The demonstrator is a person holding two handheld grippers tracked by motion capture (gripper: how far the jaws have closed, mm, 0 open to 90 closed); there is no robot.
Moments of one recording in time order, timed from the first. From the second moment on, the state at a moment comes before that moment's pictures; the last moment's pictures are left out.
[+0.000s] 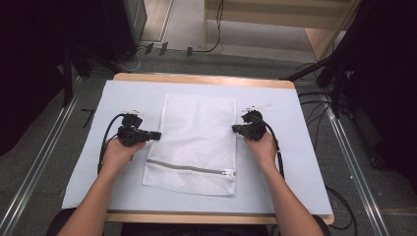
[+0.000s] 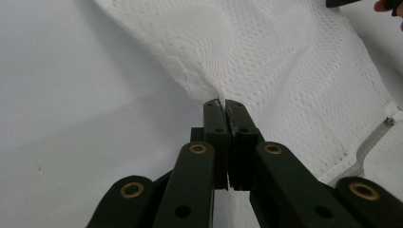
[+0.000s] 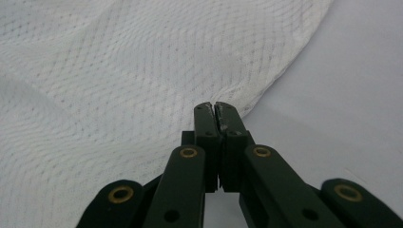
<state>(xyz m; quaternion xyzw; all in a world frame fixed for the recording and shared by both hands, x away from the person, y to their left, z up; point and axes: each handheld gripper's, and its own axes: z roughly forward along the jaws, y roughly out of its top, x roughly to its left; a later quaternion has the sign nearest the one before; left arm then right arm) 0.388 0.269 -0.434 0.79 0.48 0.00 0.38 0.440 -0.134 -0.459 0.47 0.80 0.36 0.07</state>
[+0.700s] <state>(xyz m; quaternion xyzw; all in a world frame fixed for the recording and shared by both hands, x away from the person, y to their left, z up) 0.399 0.277 -0.443 0.78 0.51 0.03 0.36 0.452 -0.128 -0.462 0.46 0.81 0.36 0.07</state>
